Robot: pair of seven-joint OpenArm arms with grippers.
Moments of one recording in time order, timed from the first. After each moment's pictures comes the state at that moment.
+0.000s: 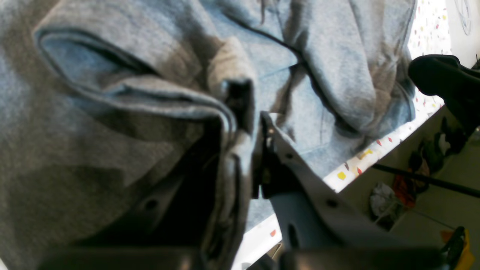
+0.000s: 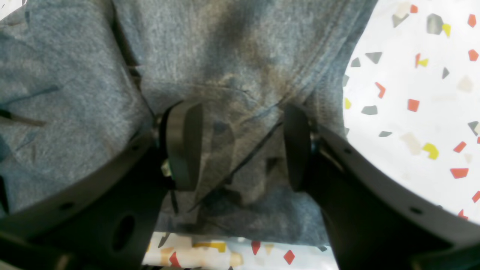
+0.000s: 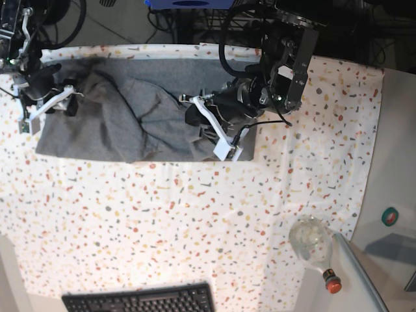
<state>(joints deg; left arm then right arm) 8.1 -4.5 12.6 88.0 -33.1 -10.1 48.4 -21.0 8.4 20.3 92.5 22.0 16.3 -41.6</state>
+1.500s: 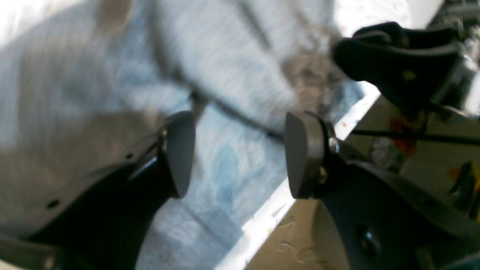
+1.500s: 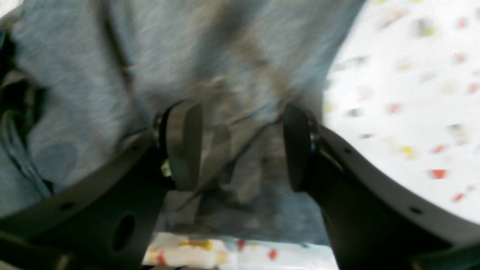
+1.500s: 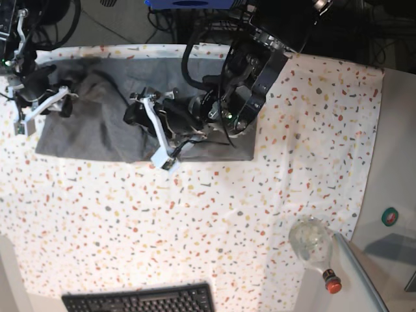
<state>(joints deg) -1.8 -1.2 29.4 82.9 -33.6 -10.2 48.4 -21.1 10.4 20.4 92.5 22.2 16.3 -41.8</state>
